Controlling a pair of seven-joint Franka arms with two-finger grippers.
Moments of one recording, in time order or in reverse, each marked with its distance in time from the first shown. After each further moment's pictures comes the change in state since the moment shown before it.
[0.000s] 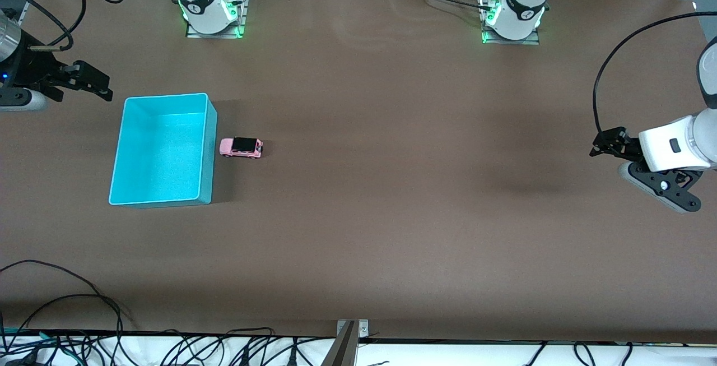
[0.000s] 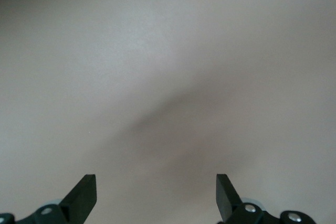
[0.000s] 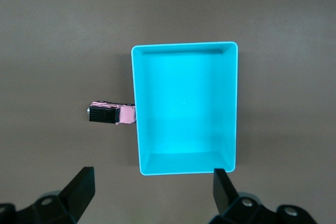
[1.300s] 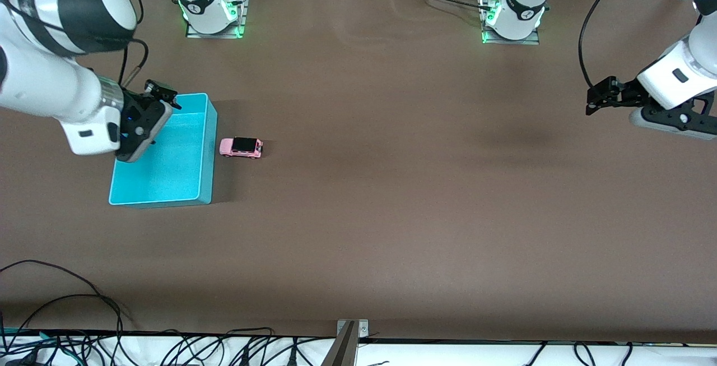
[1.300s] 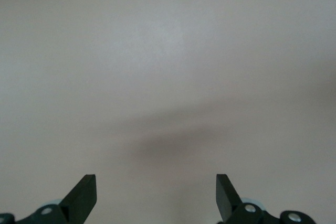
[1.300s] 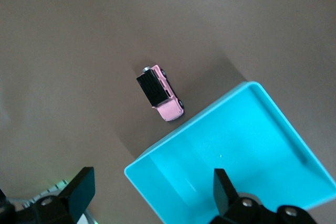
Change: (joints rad) left arm -0.319 -0.362 0.342 -0.347 -0.071 0.065 -0.337; right arm 0.107 0.211 0.023 -0.008 0.091 0.035 -0.869
